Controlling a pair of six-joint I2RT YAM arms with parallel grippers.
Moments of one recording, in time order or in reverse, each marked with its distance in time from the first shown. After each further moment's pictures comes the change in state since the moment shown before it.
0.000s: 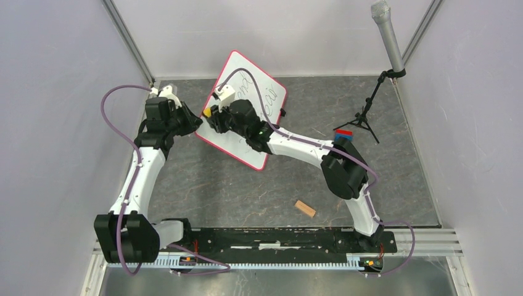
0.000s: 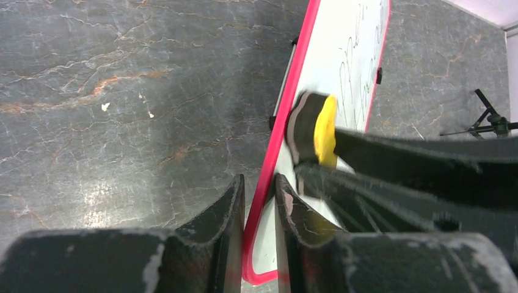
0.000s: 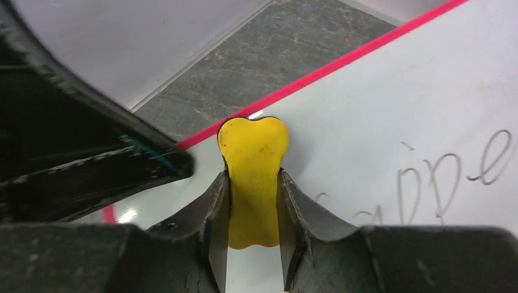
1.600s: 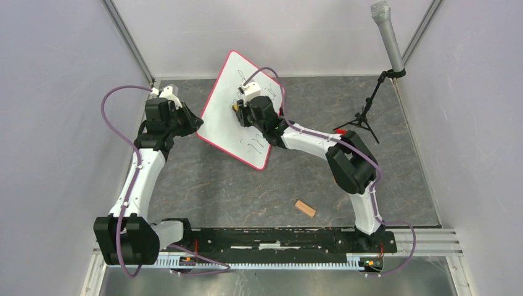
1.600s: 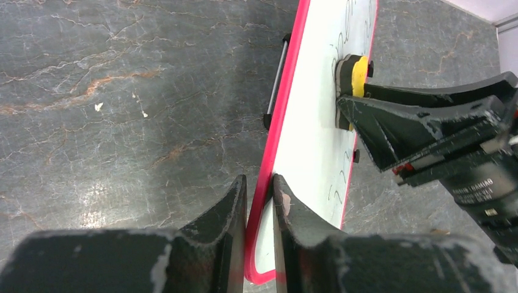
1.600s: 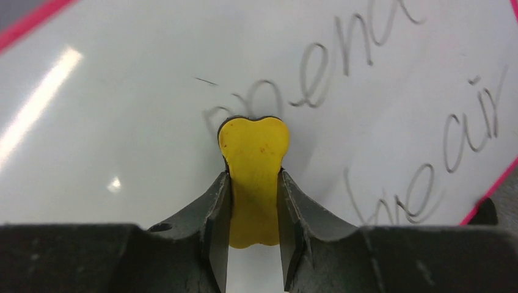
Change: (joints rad) left arm -0.005 -0.015 -0.008 -0.001 0.017 0.002; right arm -0.162 -0.037 -0.203 0.041 0.077 0.038
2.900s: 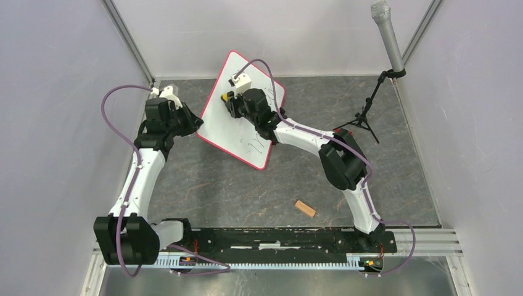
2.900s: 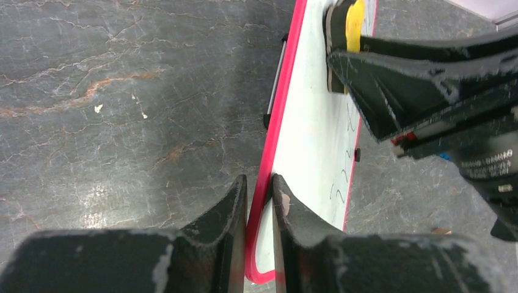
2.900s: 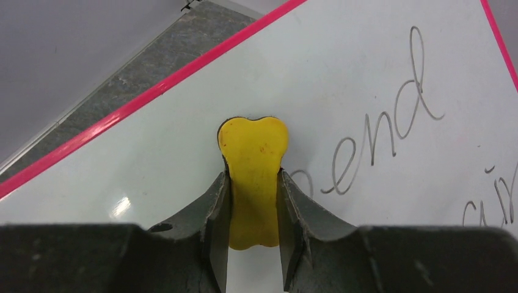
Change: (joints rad) left arm 0.000 0.002 0.000 0.002 0.006 0.007; right arm 0.027 0.093 0.205 0.014 -0.029 -0.081
